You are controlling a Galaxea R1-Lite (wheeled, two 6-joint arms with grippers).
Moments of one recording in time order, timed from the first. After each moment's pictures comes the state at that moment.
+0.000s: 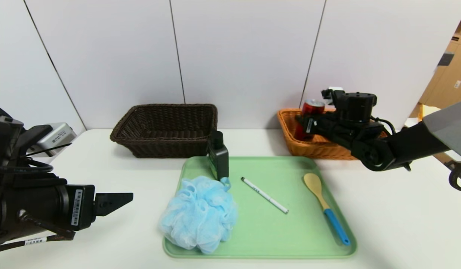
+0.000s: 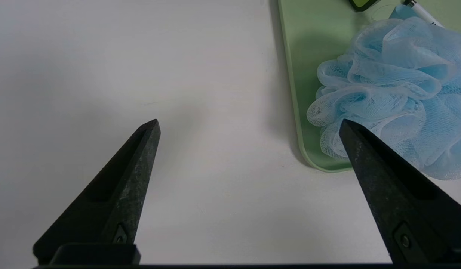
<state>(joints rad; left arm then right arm) -0.44 1.18 -0.83 0.31 0.12 -0.32 0.20 2.13 -1.20 -0.75 -0.03 0.10</state>
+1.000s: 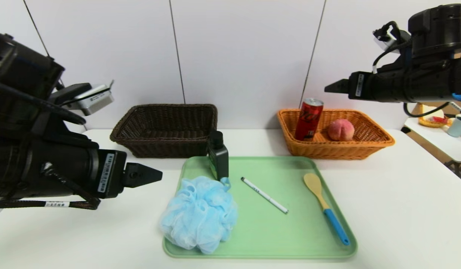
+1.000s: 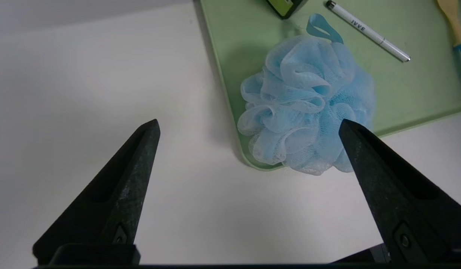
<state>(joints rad) -0.61 1.36 -1.23 0.60 0.13 -0.35 0.18 1.71 -1.50 0.21 -0.02 0.14</state>
